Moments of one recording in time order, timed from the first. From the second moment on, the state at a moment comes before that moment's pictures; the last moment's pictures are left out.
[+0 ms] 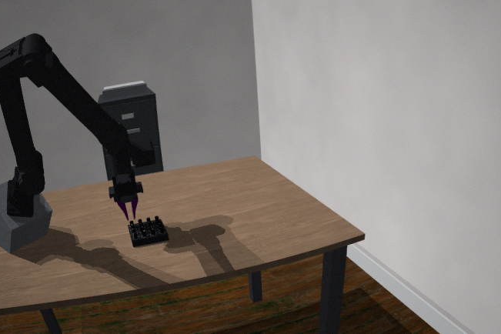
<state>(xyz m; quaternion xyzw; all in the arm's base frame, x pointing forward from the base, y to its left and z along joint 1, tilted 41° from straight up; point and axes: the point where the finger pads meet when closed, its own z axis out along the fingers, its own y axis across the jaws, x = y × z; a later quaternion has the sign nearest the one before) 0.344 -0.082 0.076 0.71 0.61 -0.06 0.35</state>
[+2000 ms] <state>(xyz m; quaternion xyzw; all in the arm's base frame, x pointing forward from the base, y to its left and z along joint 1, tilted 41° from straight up) 0.344 -0.078 0.073 0.71 0.61 -0.06 0.35</state>
